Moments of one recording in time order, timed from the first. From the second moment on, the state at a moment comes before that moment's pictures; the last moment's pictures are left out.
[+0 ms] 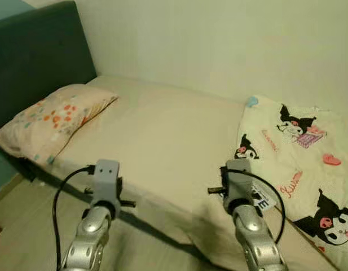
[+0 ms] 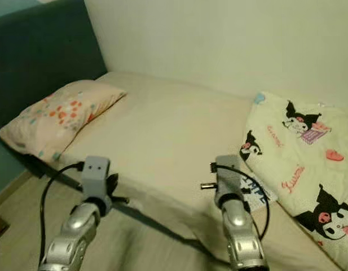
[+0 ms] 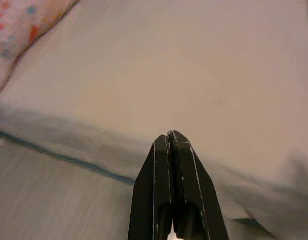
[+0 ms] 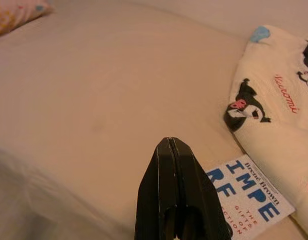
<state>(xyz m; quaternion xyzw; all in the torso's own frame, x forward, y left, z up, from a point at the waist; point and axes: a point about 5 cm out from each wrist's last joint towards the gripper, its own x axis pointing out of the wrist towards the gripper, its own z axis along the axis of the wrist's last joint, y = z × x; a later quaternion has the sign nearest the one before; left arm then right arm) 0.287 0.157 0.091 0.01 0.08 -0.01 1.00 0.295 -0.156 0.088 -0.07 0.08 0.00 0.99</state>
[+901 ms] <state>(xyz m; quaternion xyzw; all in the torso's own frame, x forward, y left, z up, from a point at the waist) 0.291 0.150 0.092 0.02 0.08 -0.02 1.00 0.296 -0.157 0.089 -0.06 0.08 0.00 1.00</state>
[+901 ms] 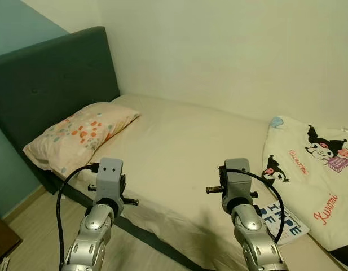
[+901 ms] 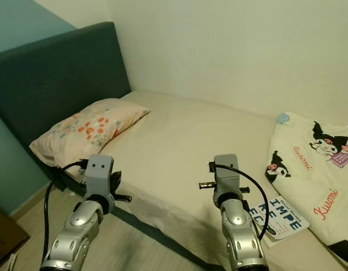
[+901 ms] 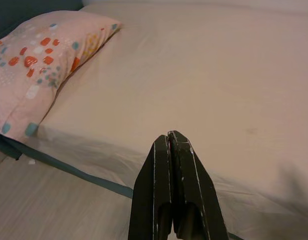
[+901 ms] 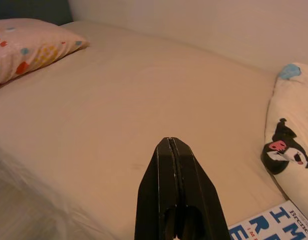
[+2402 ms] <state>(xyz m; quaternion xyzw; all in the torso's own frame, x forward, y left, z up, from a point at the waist) 0.298 0.160 0.098 0.01 0.06 0.02 1.00 0.303 -0.159 0.094 -0.07 0.07 0.02 0.99</state>
